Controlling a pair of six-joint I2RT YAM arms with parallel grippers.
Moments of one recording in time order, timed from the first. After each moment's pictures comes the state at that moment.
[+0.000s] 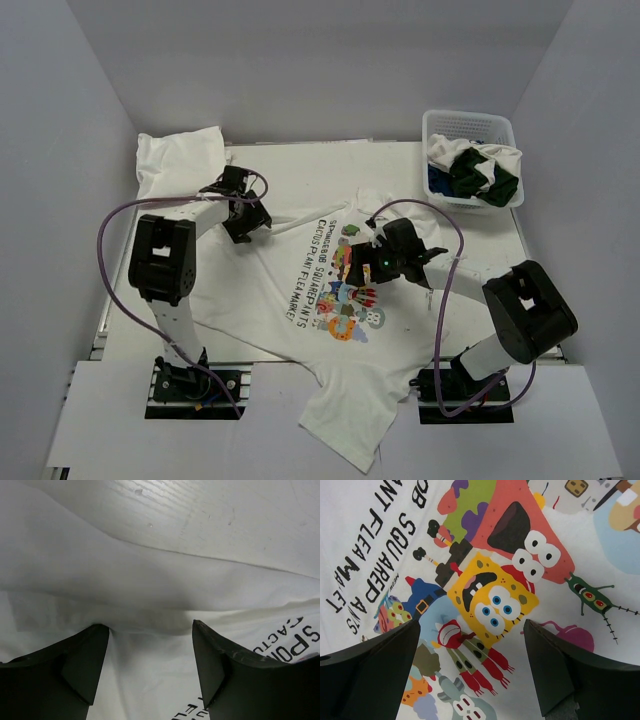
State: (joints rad) left arm -0.21 1.88 1.25 -0.47 0.02 -0.73; right arm 0.57 1.51 0.68 -0.03 -0.30 0.31
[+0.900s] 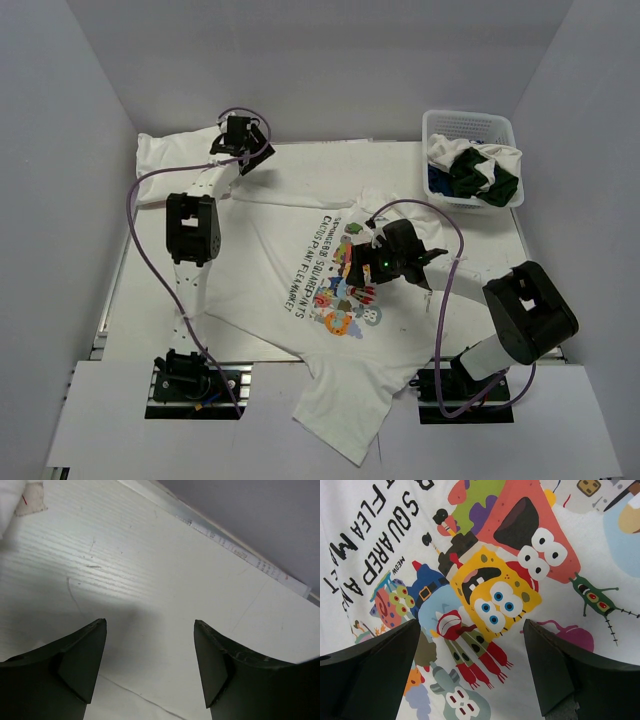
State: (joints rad) left arm -0.16 2.47 2.15 -0.37 -0.06 -0.71; right arm 0.57 1.50 0.67 -0.01 -0.29 0.29
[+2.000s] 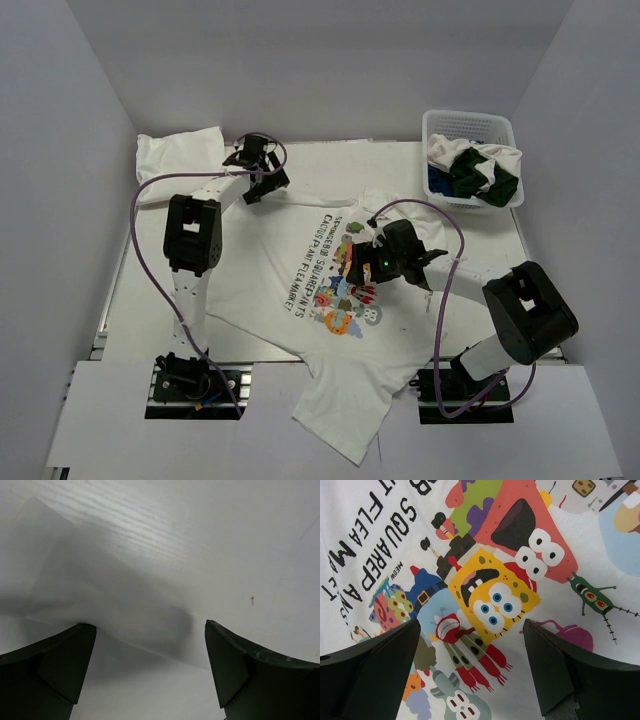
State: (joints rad) left arm -0.25 2.27 1.80 -0.44 -0.09 -0.64; right arm 0.57 1.51 0.66 0.00 -0.26 0.31
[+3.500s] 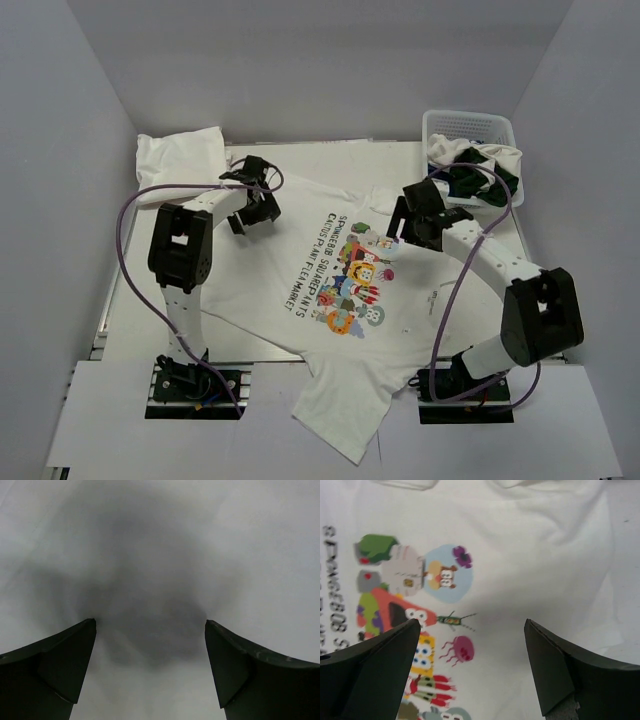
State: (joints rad) left arm -0.28 2.07 1.52 -0.61 -0.24 -0.67; right arm 0.43 1.45 1.03 -0.53 0.26 0.57
